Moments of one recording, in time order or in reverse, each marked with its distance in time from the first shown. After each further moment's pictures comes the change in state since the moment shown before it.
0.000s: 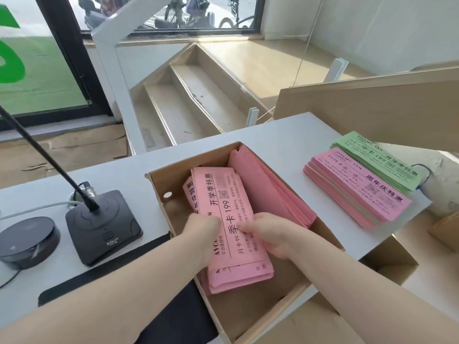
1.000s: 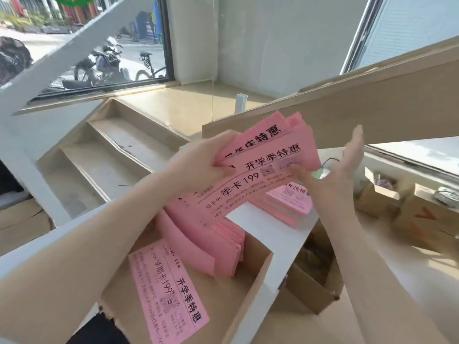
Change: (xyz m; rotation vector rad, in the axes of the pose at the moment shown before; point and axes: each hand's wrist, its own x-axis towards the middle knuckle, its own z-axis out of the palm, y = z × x) left_hand -0.043 0.159 0.052 0.917 -0.338 1.393; right_hand -0.136 -0.006 -0.118 0.021 1.214 -1.075
